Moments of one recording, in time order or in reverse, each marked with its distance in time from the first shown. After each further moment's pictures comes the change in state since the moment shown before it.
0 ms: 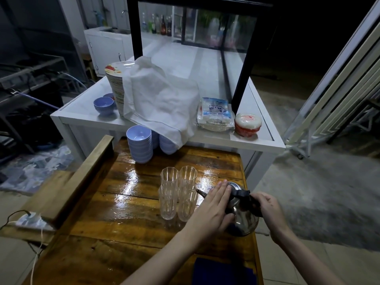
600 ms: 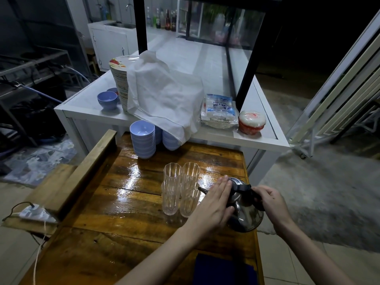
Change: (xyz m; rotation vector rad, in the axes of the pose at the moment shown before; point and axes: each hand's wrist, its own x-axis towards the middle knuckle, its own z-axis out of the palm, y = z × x) left_hand -0.001 -0.006 0.005 -0.099 0.061 0.002; right_hand 0.007 -0.008 0.002 -0.087 -0.017 -0.026
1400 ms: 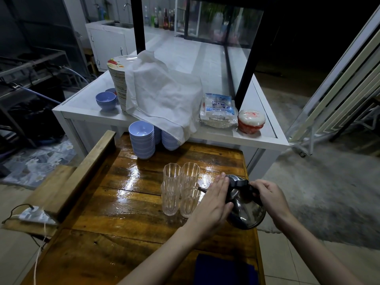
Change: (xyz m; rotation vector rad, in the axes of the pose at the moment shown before) left_hand 0.003 0.000 -0.001 -0.086 0.018 -0.048; right_hand 0.006 -0.016 0.002 -0.127 0.008 -0.050
